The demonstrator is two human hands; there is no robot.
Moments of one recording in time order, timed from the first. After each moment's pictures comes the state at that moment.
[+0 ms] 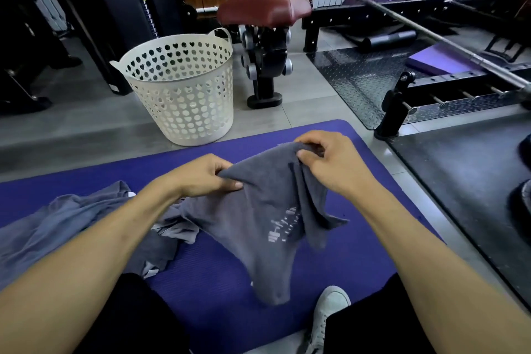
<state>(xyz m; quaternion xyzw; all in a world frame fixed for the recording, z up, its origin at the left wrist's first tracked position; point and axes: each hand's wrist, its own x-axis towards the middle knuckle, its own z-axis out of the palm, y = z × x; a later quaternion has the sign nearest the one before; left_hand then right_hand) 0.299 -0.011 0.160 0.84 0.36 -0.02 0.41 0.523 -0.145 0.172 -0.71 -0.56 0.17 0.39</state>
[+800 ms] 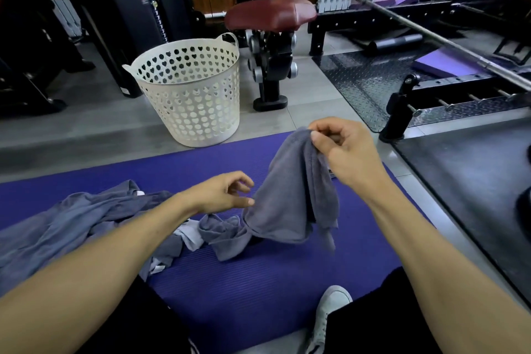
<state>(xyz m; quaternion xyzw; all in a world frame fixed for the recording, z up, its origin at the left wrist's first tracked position) 0.297 -0.013 0.103 0.82 0.36 -0.02 0.43 0.523 -0.158 0.186 -0.63 -0.51 0.19 0.56</state>
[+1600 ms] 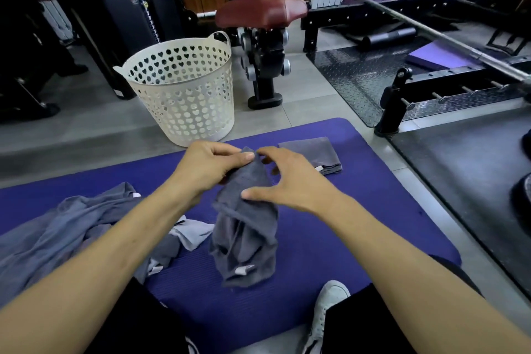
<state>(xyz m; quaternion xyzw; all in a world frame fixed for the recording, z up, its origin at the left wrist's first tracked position) 0.322 -0.069 0.186 0.65 0.45 0.26 0.55 0.481 -0.150 0.152 -0.68 -0.63 0.23 0.28</state>
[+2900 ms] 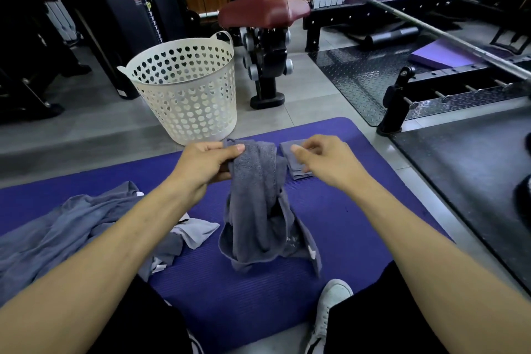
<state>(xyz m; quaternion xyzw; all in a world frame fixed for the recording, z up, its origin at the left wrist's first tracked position) 0.321 -0.053 0.172 0.57 0.48 0.30 0.59 0.525 -0.155 0.161 -0.76 -0.46 0.28 0.37</state>
